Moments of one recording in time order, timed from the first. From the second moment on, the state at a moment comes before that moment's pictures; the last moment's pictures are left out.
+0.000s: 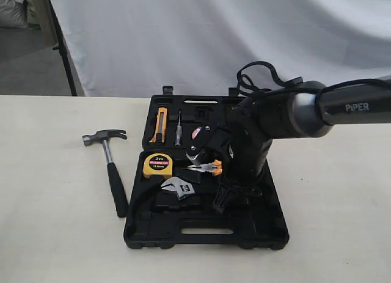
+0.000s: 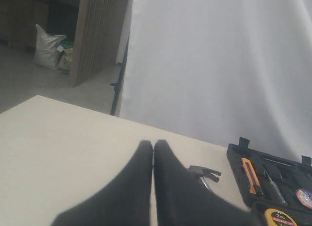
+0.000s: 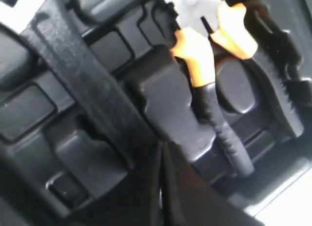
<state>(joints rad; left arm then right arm) 0.13 0.00 -0.01 0.02 0.10 -0.31 0.71 2.07 -1.30 -0.33 0.69 -0.19</state>
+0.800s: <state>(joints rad) 0.13 0.00 -0.01 0.02 0.10 -0.31 0.71 2.00 -1.36 0.17 0.63 -0.39</state>
